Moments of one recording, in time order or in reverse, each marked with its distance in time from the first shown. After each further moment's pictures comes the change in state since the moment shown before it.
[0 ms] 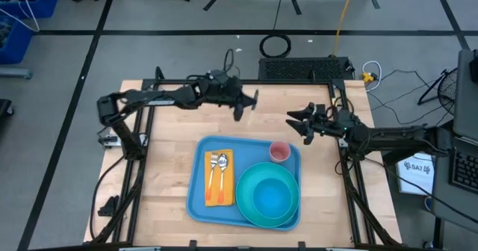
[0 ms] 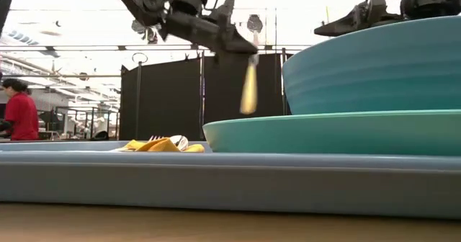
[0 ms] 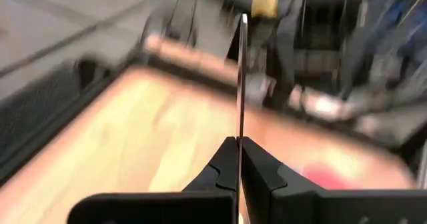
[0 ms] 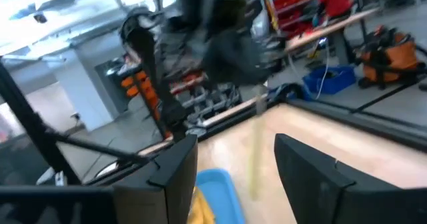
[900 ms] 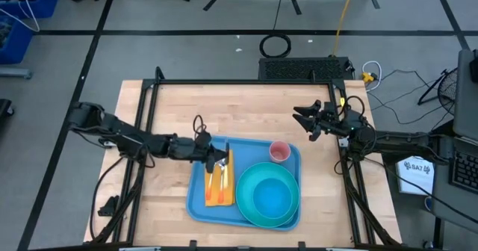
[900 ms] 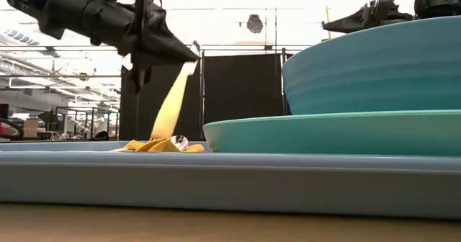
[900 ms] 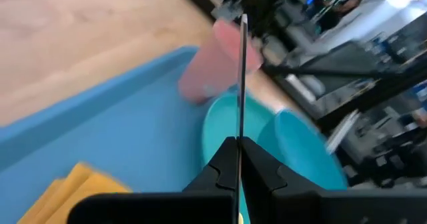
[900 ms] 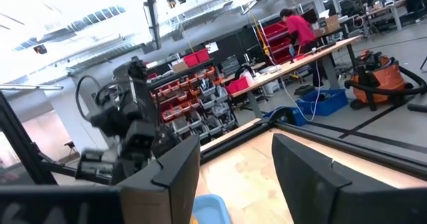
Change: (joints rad) left arm -0.599 -0.340 -0.658 0.269 -0.575 -0.612; right arm -0.076 -0.160 -0.052 -0.009 0.002 0.026
